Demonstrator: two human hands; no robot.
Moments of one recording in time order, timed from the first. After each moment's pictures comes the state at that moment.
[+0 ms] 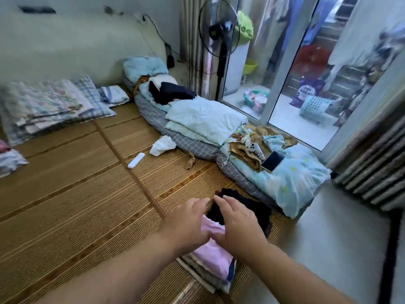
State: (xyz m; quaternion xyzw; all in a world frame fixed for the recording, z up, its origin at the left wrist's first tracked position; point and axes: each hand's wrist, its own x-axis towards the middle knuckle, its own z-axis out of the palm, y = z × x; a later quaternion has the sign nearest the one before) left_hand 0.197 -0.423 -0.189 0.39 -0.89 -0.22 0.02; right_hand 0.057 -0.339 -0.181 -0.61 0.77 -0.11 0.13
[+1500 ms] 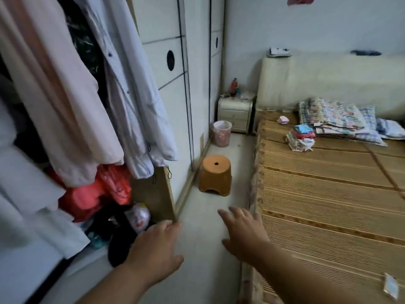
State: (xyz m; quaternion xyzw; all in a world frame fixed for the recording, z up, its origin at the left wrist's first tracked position) left_hand 1.112 0.085 -0.140 0.82 -0.56 -0.11 0.00; right_hand 0.940 -0.080 -0.182 -0.94 0.35 0.01 0.06
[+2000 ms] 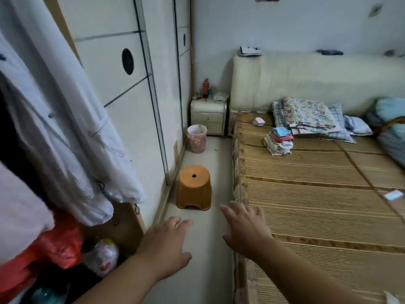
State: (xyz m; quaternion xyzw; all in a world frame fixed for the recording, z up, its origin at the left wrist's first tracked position) left_hand 1.184 -0.119 -0.160 0.76 -0.64 -0.15 -0.01; right_hand 0.997 -0.240 -0.184 -0.90 0.43 0.01 0.04
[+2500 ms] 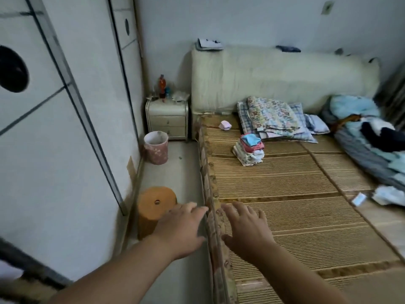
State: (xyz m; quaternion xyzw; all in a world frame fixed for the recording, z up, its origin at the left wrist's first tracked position) left_hand 1.215 -0.450 -0.147 0.65 -0.75 -0.15 0.01; right_hand 1.027 -0.485 -0.164 -0.83 0.55 0.02 0.08
